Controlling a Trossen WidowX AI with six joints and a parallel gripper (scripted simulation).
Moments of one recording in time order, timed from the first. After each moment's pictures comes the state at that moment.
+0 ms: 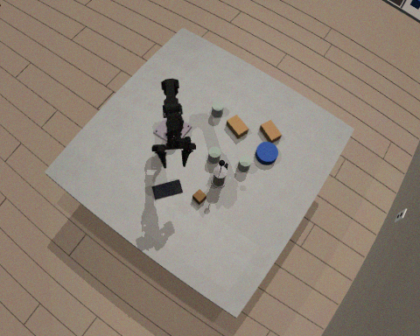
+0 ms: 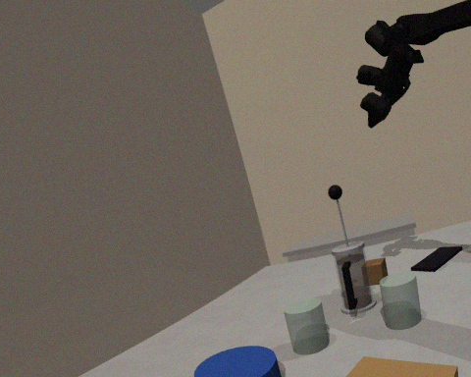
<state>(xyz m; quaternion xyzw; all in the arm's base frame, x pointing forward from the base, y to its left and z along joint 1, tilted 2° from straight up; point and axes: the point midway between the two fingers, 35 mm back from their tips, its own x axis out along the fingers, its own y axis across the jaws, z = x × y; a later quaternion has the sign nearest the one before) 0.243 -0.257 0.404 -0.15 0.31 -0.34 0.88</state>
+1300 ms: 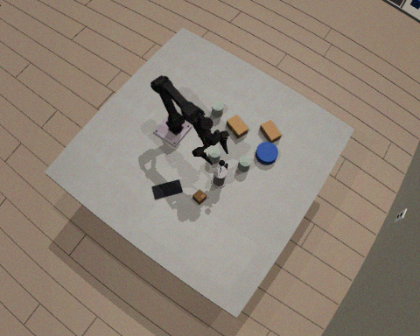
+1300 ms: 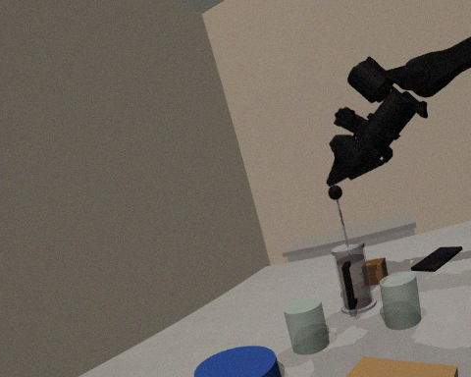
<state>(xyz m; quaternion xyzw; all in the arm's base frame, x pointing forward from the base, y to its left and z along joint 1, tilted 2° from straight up) 0.333 -0.078 0.272 0.01 0.25 -0.13 0.96</state>
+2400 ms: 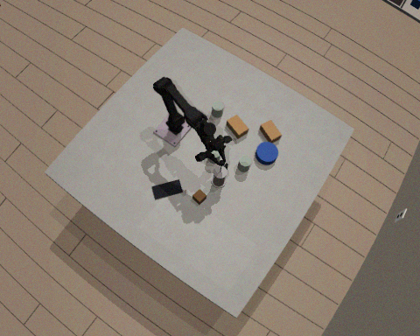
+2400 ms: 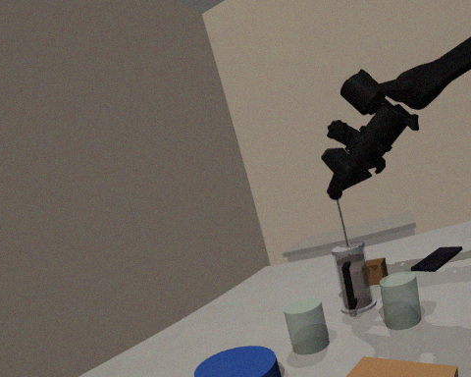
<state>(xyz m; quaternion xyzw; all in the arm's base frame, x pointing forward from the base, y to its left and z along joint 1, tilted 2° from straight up) 0.354 -0.083 0.257 0.02 0.25 -0.13 0.96</state>
